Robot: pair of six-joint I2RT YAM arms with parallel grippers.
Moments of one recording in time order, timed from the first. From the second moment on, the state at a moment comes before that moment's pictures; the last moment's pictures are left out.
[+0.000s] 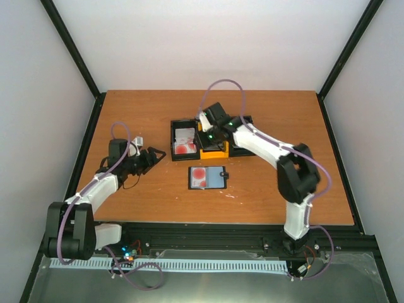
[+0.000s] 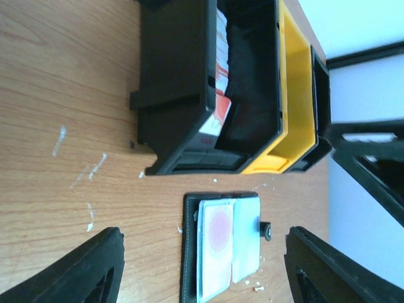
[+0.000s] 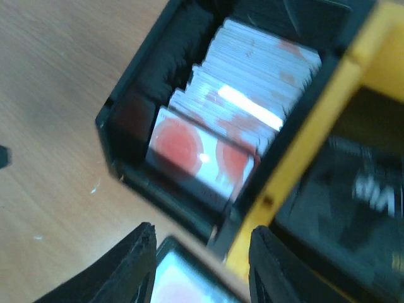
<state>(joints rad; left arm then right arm) -0.04 1.21 0.54 -0.05 0.65 -0.71 0.66 2.00 1.65 -0.58 -0.25 0.12</state>
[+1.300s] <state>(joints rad) -0.21 1.54 0.54 0.10 0.74 -0.68 0.73 1.68 0.94 -0.38 -0.01 0.81</state>
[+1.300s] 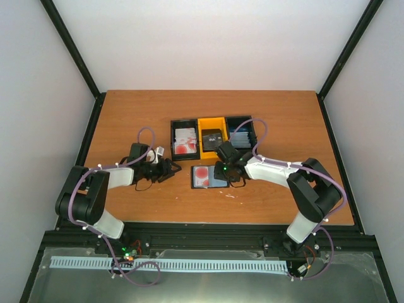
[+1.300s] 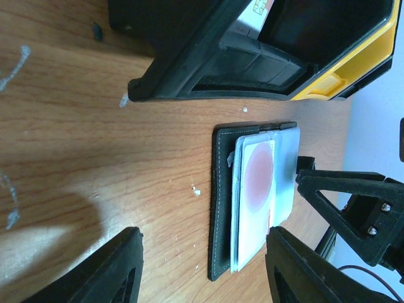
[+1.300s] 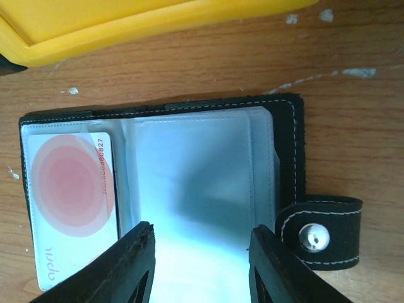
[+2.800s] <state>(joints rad) -0.23 1.57 0.55 0.11 0.74 -0.68 0.73 1.68 0.93 -0.34 -0.02 0.81</state>
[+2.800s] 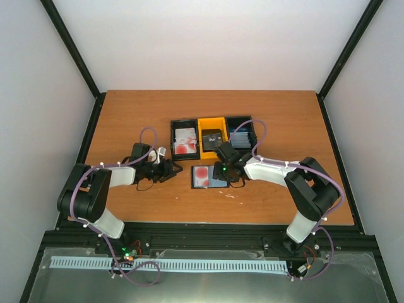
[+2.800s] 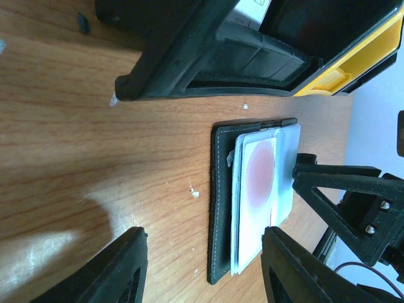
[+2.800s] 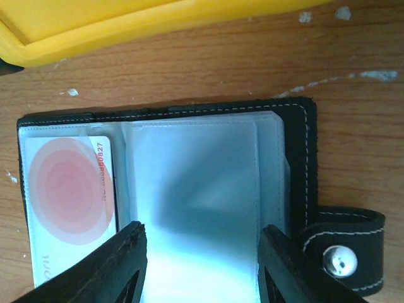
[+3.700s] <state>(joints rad) -0.30 1.66 0.64 0.05 0.69 -0.68 0.73 1.74 0.88 -0.04 -0.31 0.83</state>
